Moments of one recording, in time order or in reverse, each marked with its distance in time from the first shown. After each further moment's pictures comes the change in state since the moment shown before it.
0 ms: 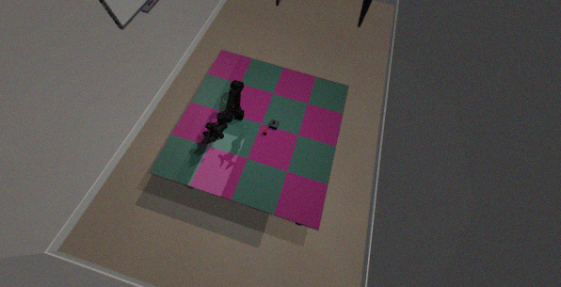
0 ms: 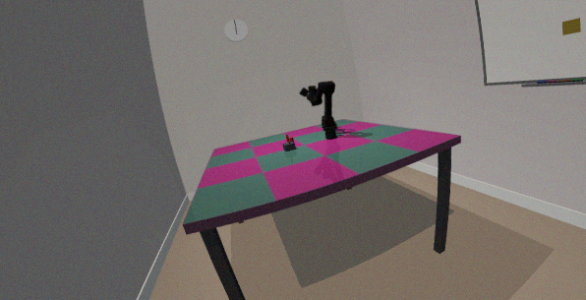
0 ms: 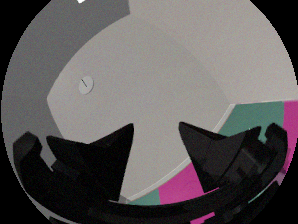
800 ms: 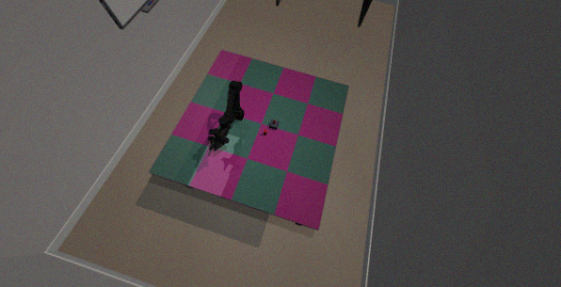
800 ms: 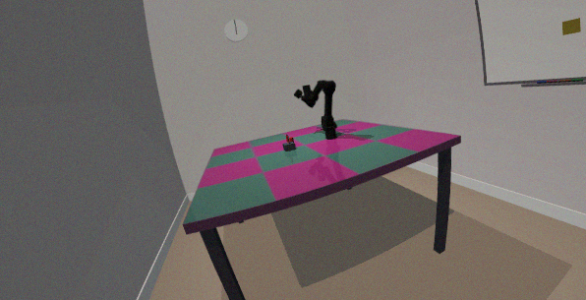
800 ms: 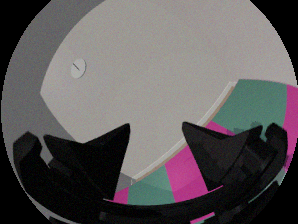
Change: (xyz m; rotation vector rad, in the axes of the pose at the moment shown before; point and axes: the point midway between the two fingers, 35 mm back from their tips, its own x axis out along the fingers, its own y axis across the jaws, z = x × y) arm 0.005 0.027 -0.051 0.057 0.245 -0.048
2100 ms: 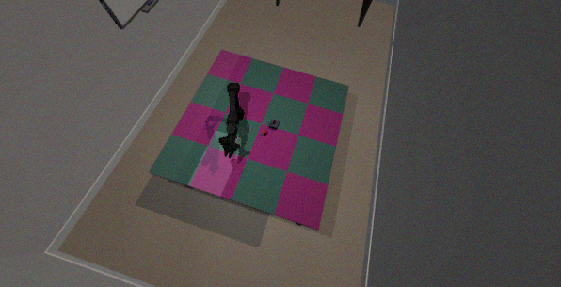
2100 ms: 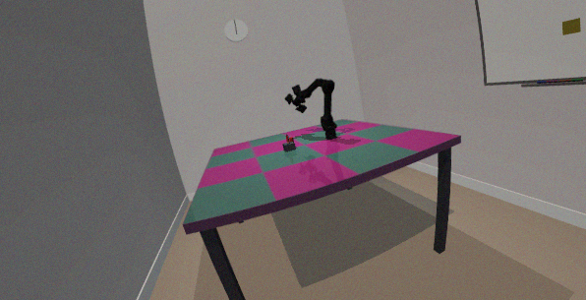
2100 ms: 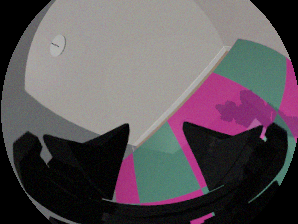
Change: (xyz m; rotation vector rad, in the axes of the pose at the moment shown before) arm -0.007 0.035 -0.092 0.091 0.379 -0.120
